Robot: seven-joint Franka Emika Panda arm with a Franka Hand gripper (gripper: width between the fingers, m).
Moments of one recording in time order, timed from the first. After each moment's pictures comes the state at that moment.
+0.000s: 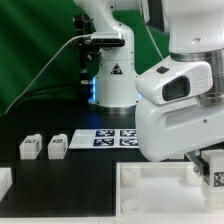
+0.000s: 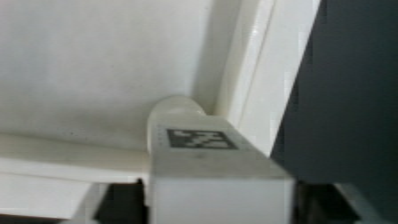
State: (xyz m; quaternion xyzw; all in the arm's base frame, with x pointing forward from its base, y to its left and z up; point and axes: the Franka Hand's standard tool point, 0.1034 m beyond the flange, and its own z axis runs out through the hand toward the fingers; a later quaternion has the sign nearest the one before) arm 0.626 0.120 0.081 -0.99 -0.12 0.01 0.09
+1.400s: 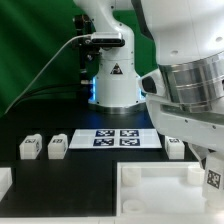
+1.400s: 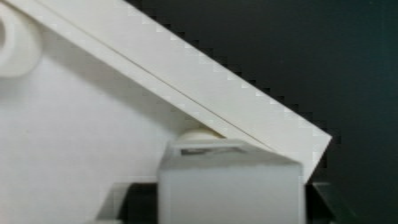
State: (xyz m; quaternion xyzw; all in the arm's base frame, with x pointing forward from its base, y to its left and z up) arm 0.629 0.123 0.076 -0.83 0.54 0.09 0.11
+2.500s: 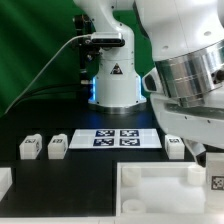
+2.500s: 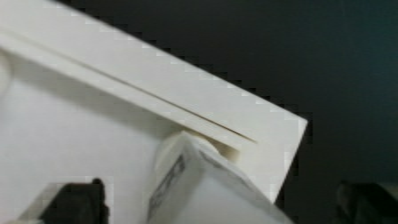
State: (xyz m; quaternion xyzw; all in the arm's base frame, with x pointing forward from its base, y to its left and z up) arm 0.629 0.120 0.077 -0.85 0.50 0.05 0.15
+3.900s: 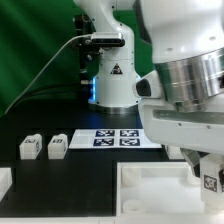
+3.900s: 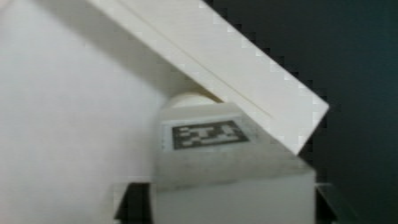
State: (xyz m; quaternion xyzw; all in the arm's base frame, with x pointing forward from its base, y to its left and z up) arm 0.634 0.104 0.070 -0.84 0.52 0.02 0.14
